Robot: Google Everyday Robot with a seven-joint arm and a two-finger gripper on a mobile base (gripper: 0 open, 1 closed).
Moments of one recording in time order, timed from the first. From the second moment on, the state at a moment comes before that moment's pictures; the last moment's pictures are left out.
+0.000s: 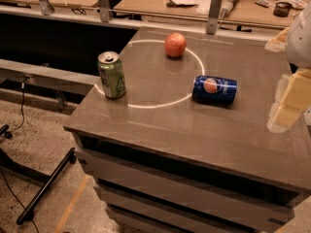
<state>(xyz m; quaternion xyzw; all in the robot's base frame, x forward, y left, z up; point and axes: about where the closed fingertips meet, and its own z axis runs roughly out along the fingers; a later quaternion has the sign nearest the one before) 0.438 -0.217 0.976 -0.60 0.78 -0.03 0.16</state>
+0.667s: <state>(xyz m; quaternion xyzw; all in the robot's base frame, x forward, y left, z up) 0.439 -0.214 0.980 -0.60 0.78 -0.03 0.17</state>
